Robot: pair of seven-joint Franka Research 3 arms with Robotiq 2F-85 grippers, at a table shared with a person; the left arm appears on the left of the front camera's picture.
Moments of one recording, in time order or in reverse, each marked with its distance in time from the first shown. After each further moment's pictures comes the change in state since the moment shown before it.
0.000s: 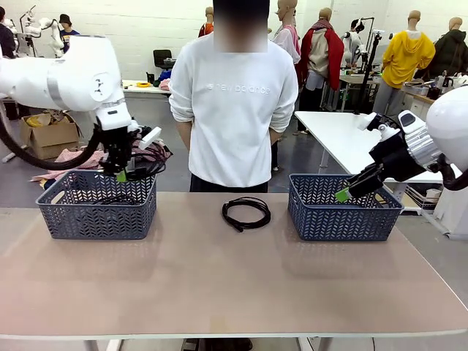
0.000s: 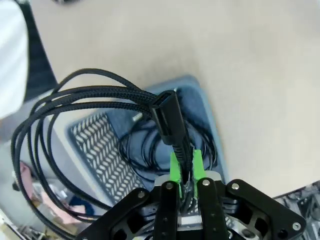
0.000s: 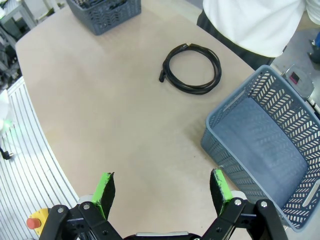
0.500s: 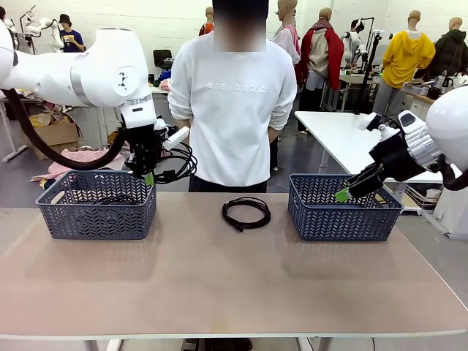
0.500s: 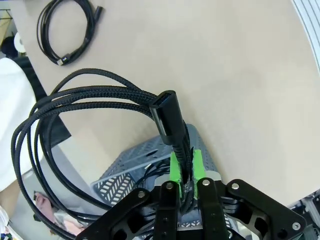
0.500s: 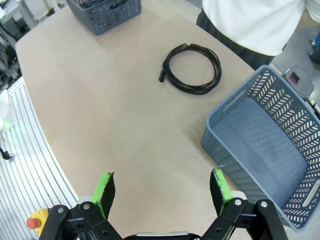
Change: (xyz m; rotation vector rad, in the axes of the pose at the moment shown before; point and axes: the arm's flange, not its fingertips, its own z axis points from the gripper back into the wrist) left arm 0.090 -0.013 0.018 -0.014 -0.069 -0.162; right arm 0.000 0.000 0.000 0.000 0.000 0.000
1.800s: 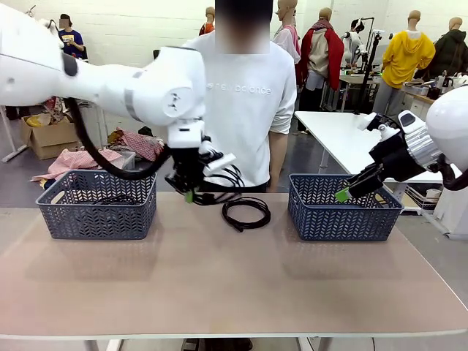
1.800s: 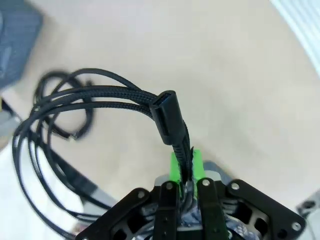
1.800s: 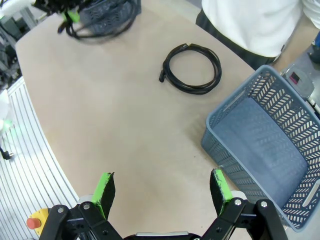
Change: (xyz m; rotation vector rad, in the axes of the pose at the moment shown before) left arm 0.101 0.004 -0.020 -0.041 0.036 -0.280; right arm 0.000 0.000 0.000 0.000 0.000 0.000
